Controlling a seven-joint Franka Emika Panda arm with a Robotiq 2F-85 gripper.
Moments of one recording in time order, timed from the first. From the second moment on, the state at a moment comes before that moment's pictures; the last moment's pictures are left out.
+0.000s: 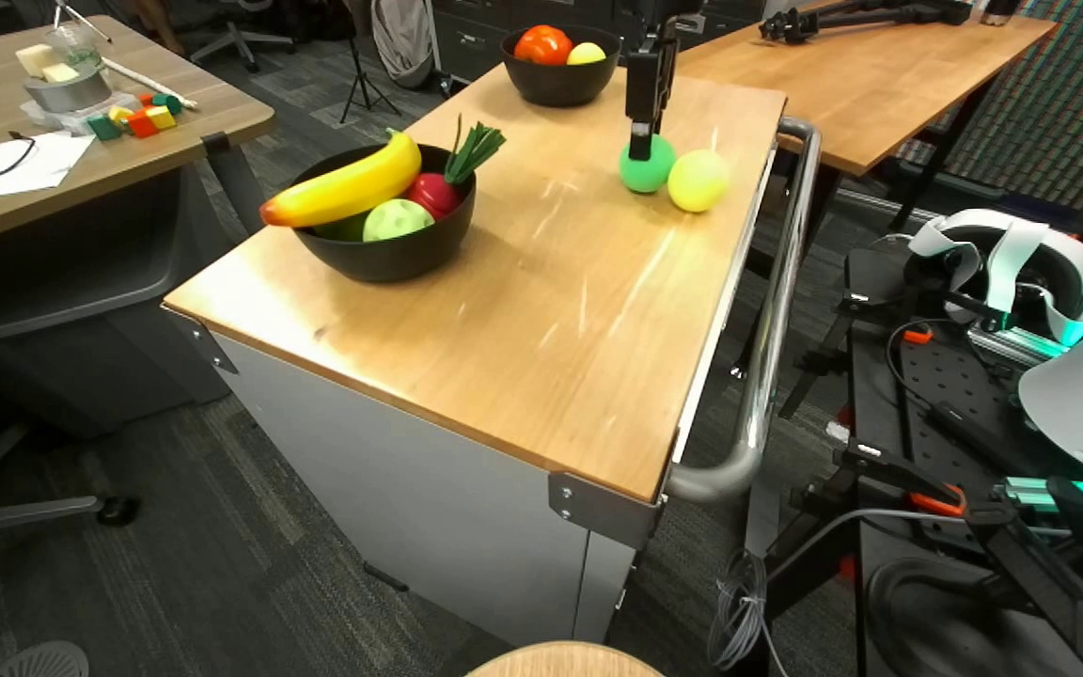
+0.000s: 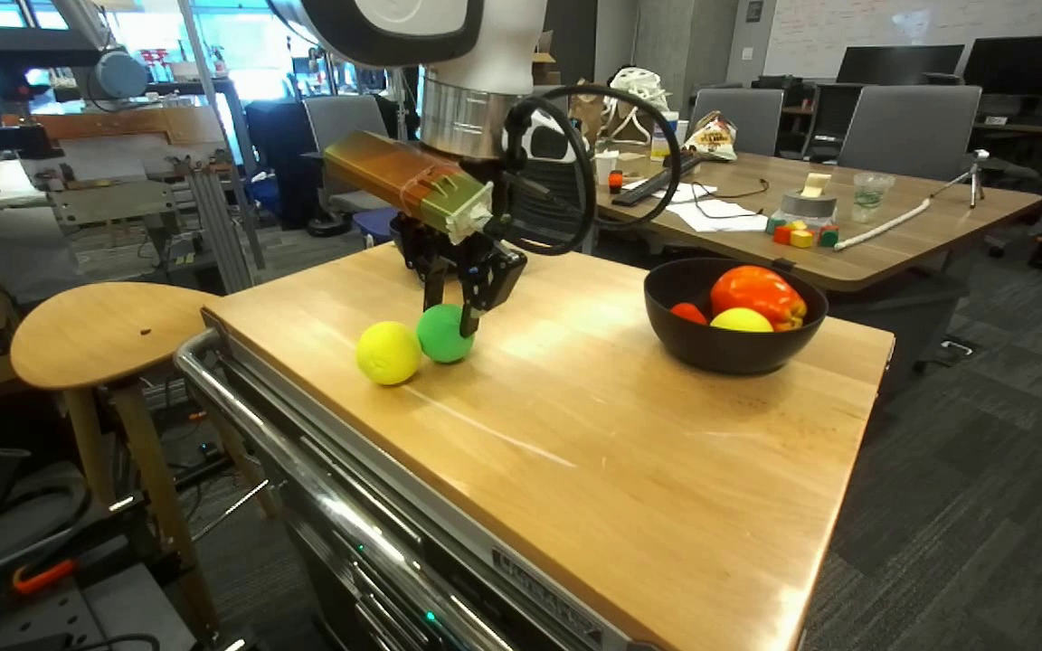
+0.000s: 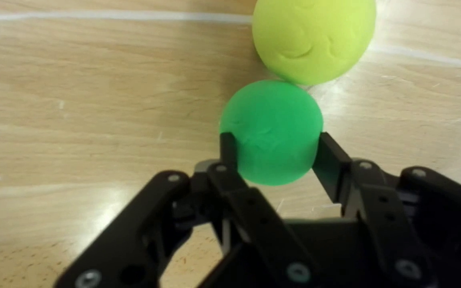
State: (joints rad) arm -0.10 0.06 -0.08 -2.28 0.20 2.24 -0.39
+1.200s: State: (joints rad) arm -0.15 0.12 -0.17 -1.83 0.11 2.25 -0.57
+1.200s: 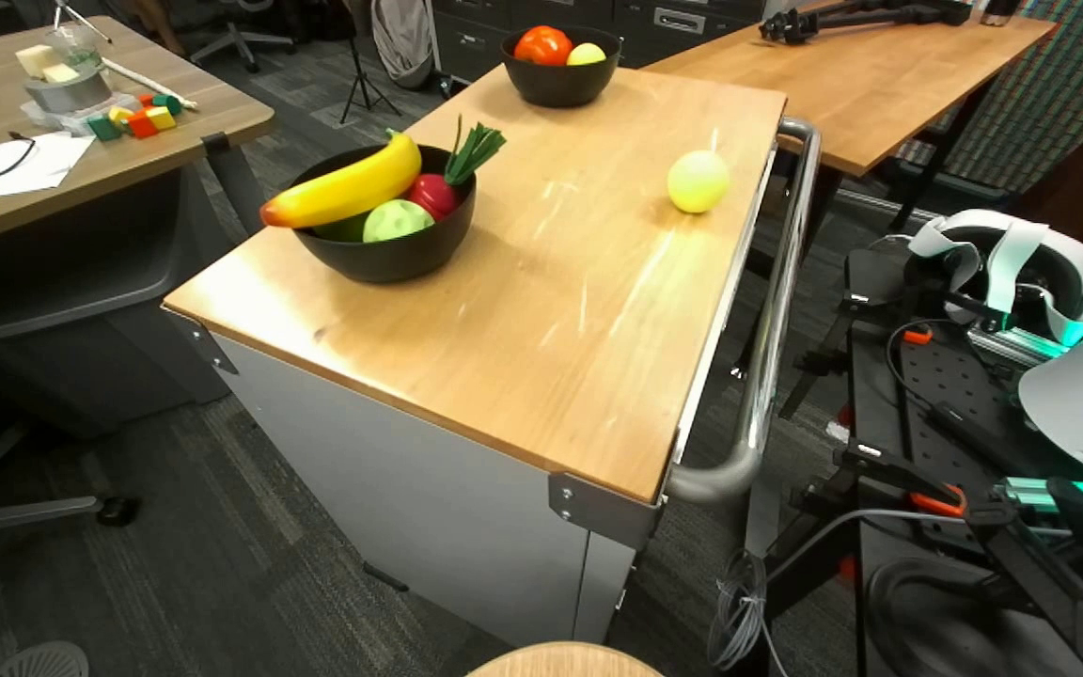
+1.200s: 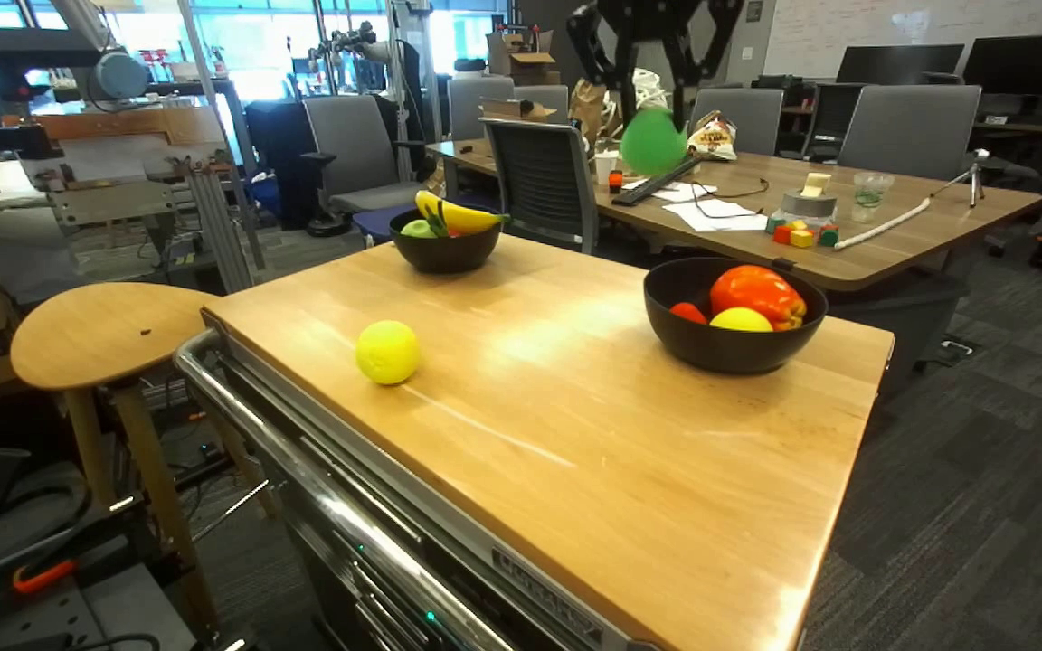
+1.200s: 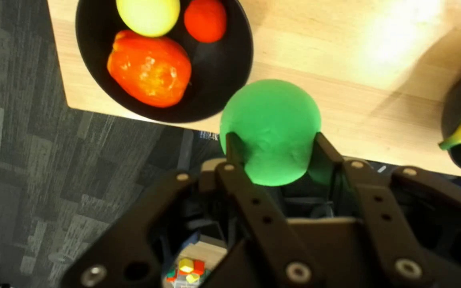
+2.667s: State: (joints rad) arm -0.21 0.33 -0.09 -1.68 -0.03 2.32 -0.60
